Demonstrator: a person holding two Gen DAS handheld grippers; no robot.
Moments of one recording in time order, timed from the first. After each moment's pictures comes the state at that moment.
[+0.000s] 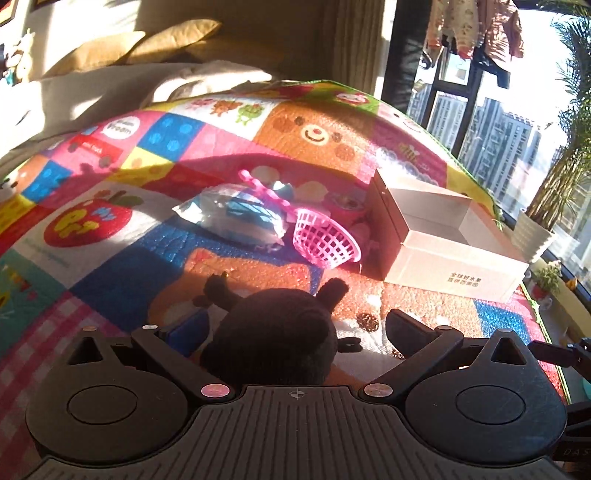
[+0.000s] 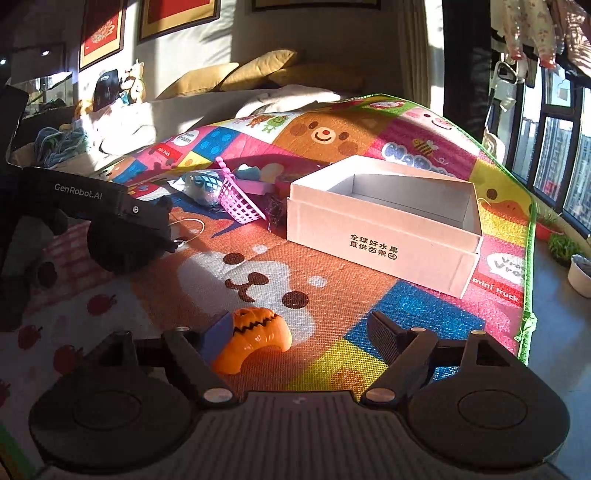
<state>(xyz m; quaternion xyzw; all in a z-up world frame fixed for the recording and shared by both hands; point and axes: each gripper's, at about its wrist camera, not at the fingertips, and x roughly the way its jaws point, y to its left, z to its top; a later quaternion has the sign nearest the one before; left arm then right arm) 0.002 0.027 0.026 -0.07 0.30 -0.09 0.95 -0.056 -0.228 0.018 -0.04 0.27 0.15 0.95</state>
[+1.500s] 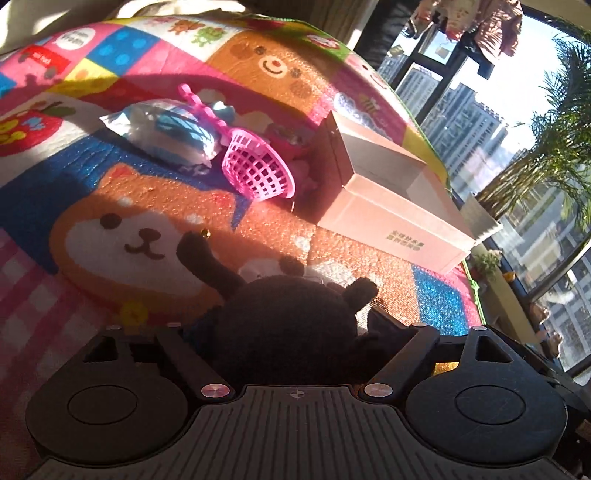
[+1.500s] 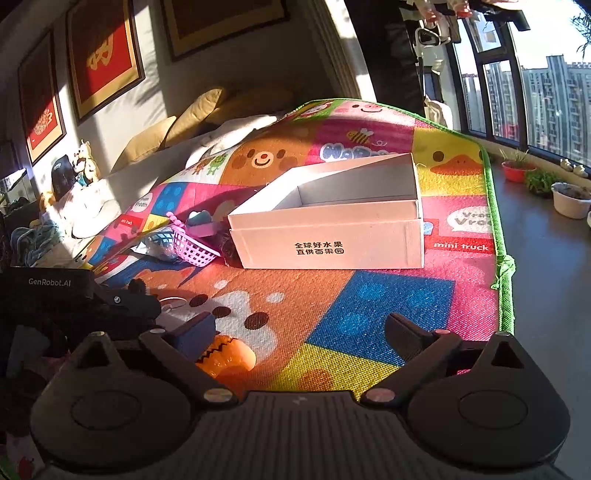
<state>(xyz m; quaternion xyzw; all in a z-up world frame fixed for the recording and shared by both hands) 0.018 0.000 0.005 -0.14 0.39 -0.18 0.89 -0.055 -0.267 0.009 0.10 0.25 0.10 0.96</state>
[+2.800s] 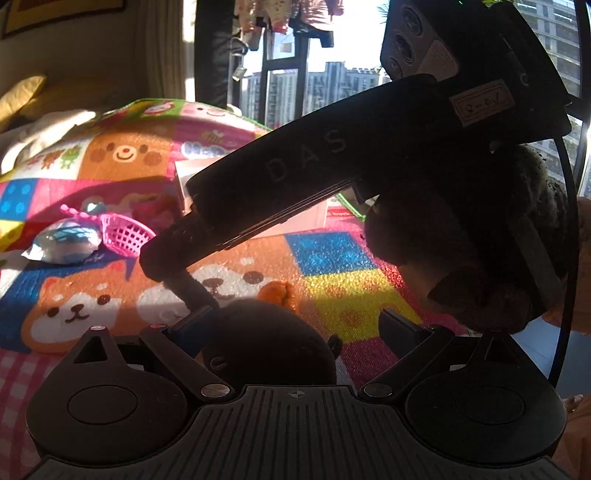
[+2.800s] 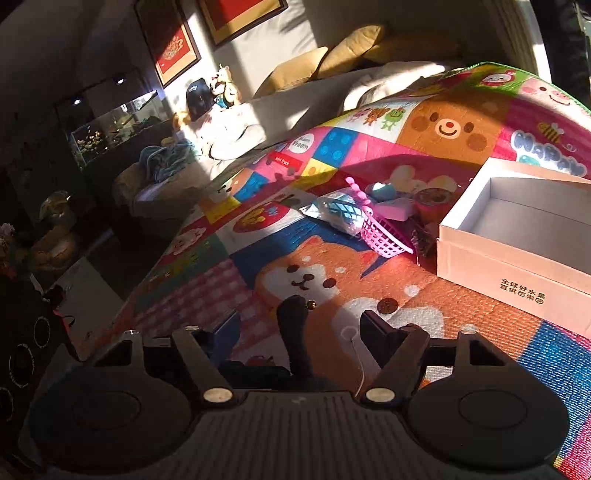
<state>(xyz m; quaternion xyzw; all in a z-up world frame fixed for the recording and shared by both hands) -0.091 -0.055 0.027 0.06 0.26 -0.33 0.90 -0.009 -0.174 0.082 0.04 0.35 0.36 0.87</state>
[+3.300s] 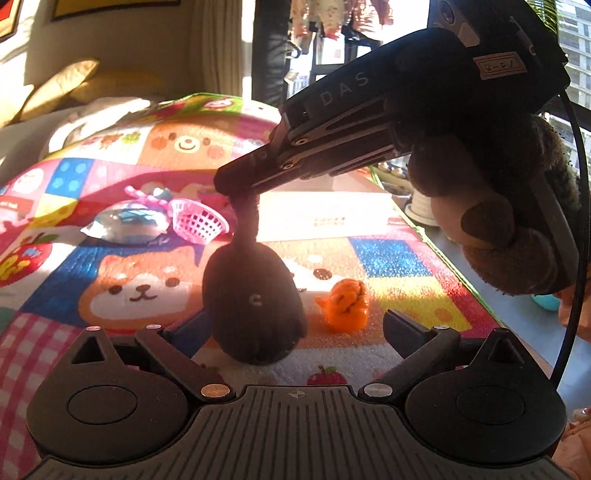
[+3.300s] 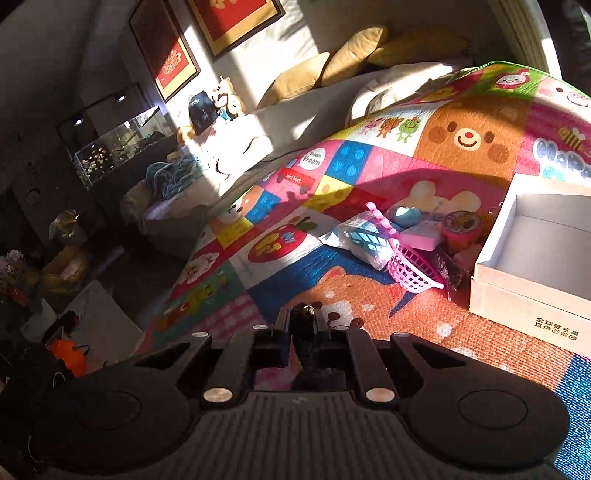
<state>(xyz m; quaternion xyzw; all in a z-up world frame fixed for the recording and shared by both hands) -0.086 -0.007 0.027 0.03 0.27 -0.26 0.93 0.017 -0.158 0.105 0.08 0.33 0.36 0.87</state>
